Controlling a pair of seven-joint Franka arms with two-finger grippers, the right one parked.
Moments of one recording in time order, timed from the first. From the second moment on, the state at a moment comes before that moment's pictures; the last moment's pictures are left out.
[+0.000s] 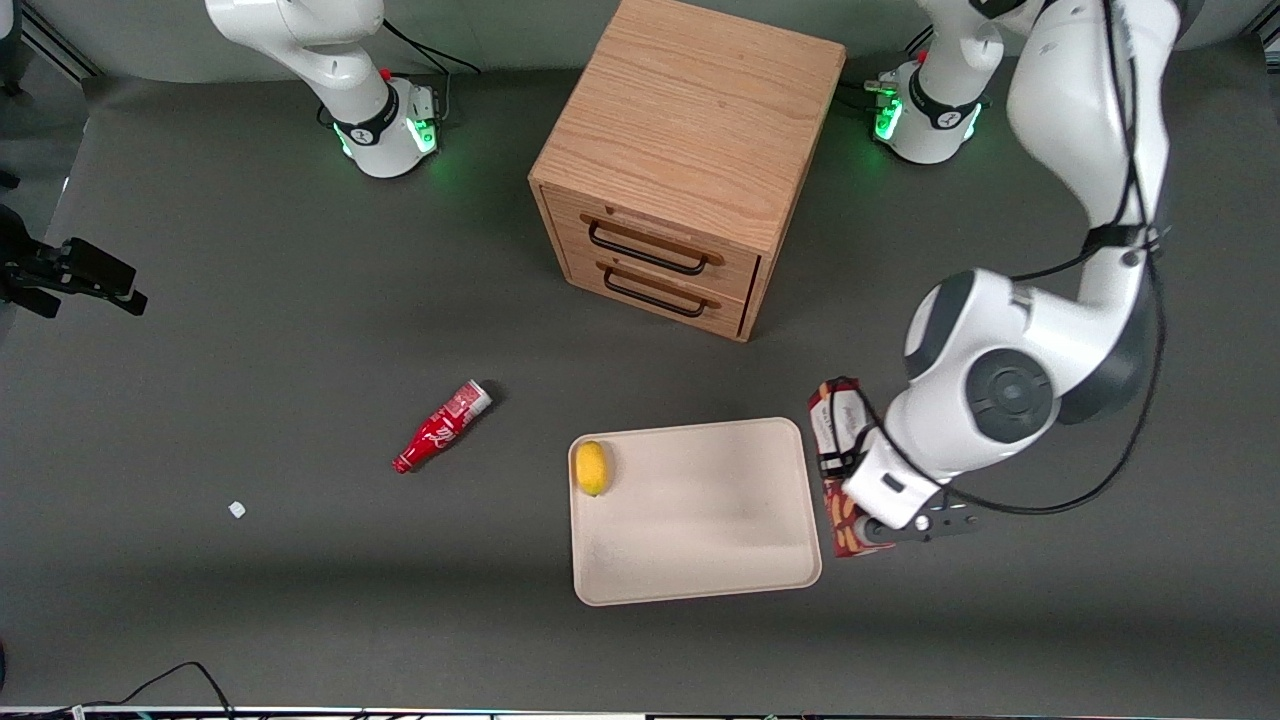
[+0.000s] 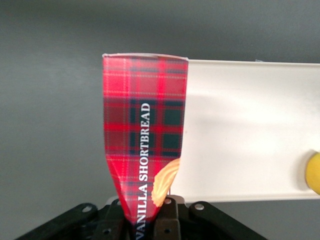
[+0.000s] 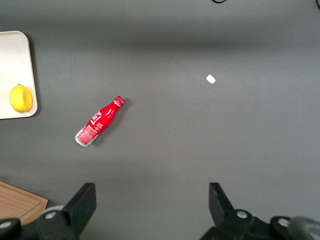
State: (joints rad) arm -0.19 0.71 -0.25 -1.21 0.10 1.94 -0.53
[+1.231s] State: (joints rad) arm -0.26 0.92 -0.25 -1.21 0.20 2.12 -0.59
